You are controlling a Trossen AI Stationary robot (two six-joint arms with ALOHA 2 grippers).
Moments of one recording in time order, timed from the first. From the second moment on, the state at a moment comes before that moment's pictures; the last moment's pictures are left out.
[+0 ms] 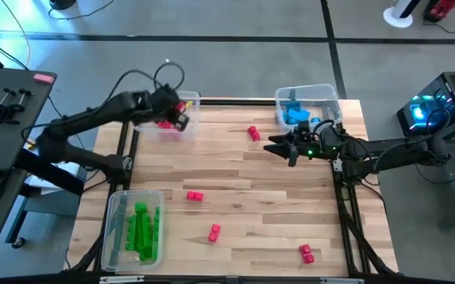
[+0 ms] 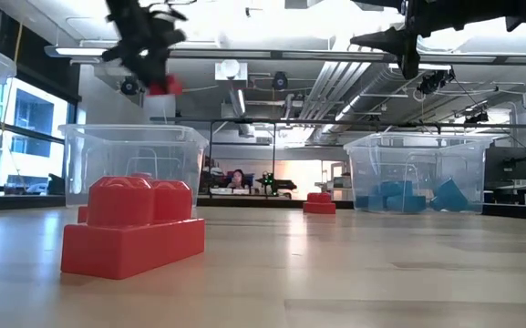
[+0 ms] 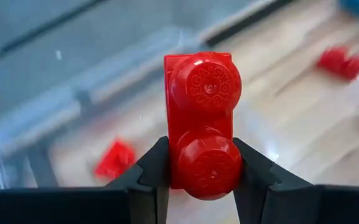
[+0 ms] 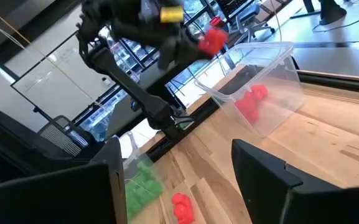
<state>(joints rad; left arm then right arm) 0.43 1.28 1.28 -1.01 -0.43 -0.43 -0.03 0.87 0.57 0.22 0.19 0.65</state>
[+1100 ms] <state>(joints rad) -0.18 1.23 1.20 -0.98 -0.02 -0.19 -0.03 0.87 0.57 0.13 0.16 0.68</state>
